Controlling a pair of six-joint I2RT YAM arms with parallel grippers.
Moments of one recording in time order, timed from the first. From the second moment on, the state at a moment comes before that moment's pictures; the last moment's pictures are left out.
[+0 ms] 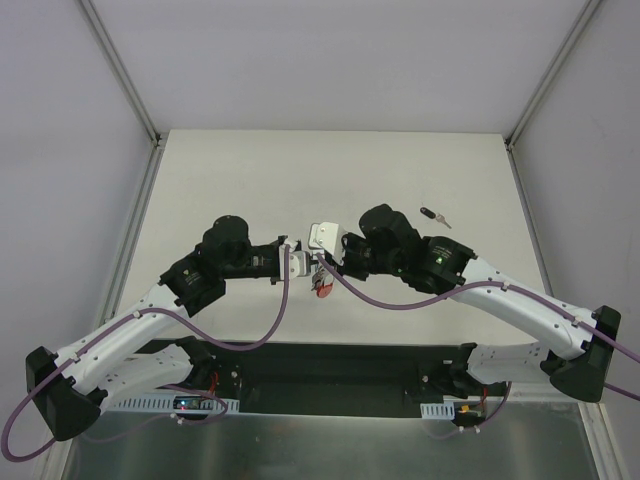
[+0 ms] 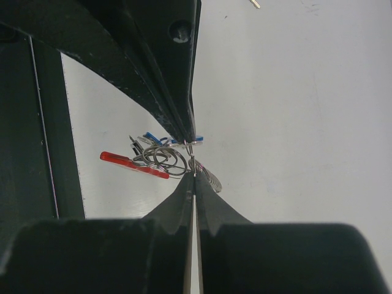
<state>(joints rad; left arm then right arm) -0.76 0.90 0.79 -0.21 0.59 0.60 1.04 1.21 1.20 -0.59 -0.14 -0.48</state>
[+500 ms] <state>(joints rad) -0.77 0.90 0.79 -0.21 0.59 0.60 1.04 1.21 1.20 -0.59 -0.14 -0.48</state>
